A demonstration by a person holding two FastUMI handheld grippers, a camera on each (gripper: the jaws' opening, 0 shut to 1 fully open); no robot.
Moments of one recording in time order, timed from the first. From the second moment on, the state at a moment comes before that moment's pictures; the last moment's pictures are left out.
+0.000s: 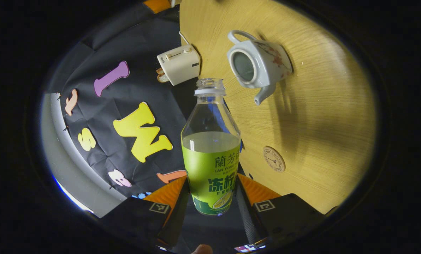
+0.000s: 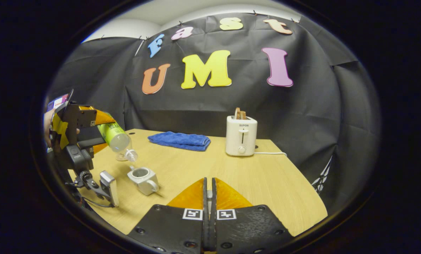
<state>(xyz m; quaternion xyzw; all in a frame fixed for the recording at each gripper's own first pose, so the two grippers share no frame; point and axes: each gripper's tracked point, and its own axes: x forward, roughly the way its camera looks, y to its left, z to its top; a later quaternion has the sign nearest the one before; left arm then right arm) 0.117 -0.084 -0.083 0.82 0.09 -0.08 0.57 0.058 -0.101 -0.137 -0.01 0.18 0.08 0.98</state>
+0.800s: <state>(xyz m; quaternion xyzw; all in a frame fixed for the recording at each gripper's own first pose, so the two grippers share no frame) 0.085 -0.032 -0.100 0.53 0.14 -0.09 0.83 0.070 -0.046 -0.097 -0.05 0.16 0.09 0.98</state>
